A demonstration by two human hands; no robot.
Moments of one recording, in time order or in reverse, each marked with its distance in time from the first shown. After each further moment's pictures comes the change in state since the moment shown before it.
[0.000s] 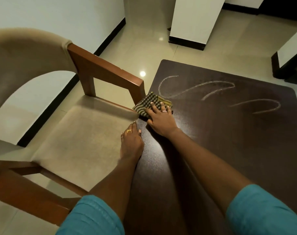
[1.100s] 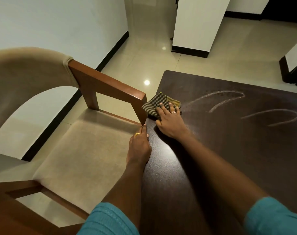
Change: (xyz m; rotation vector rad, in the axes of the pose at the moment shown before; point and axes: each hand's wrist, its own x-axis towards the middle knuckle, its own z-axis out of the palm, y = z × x) left_hand 0.046 0.020 0.003 0.016 -0.015 0.143; right_hand 0.046 0.039 -0.006 0.087 0.094 0.032
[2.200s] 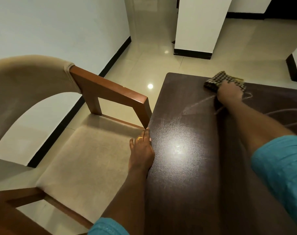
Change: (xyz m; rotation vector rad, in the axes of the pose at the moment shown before) left_hand 0.005 -0.003 0.005 0.048 -0.001 -0.024; right_hand 0.049 0.177 -0.071 -0.034 0.251 0.727
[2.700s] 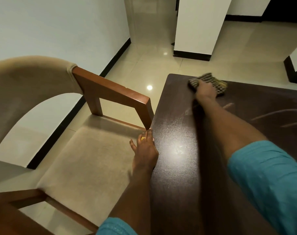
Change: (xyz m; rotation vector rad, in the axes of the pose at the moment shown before) left_hand 0.000 0.002 0.002 0.020 0.003 -0.021; right_hand -0.032 -0.075 0.005 0.142 -0.037 -0.105
